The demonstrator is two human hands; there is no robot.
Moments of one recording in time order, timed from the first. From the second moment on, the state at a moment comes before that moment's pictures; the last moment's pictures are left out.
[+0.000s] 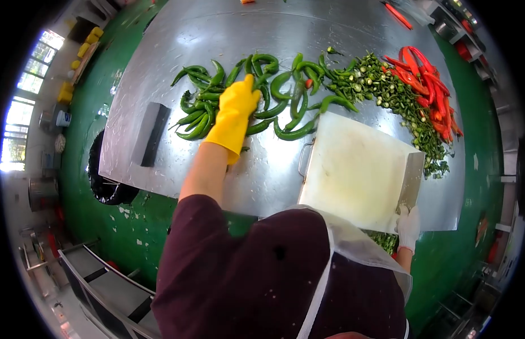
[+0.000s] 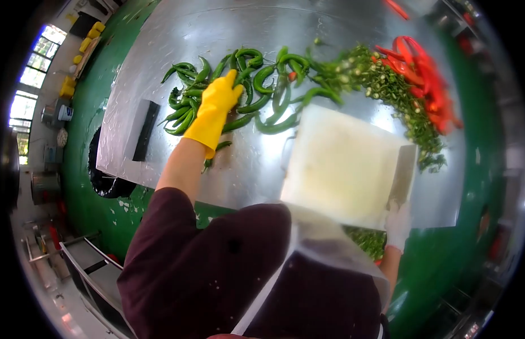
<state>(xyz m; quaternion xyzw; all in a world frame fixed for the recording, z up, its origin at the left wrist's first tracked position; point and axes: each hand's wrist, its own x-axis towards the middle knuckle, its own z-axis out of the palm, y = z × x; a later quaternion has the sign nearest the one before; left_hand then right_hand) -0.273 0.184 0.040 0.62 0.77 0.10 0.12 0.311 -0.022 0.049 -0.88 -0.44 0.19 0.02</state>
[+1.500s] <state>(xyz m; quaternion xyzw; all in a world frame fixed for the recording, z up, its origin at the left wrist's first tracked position) -0.163 0.185 0.046 0.59 0.73 0.14 0.33 0.294 -0.036 0.062 -0.84 -0.53 0.12 0.05</state>
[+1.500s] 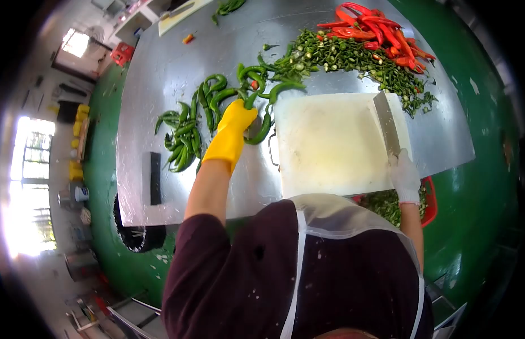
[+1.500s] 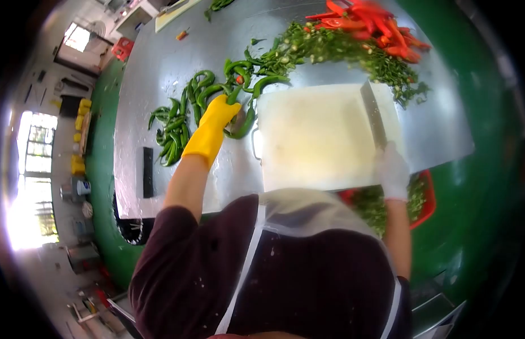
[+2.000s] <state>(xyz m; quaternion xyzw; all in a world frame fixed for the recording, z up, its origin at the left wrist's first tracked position) -0.012 0.062 0.052 0.31 0.55 0.36 0.69 0.292 -0.039 0.046 -0.80 -0.59 0.09 0.06</state>
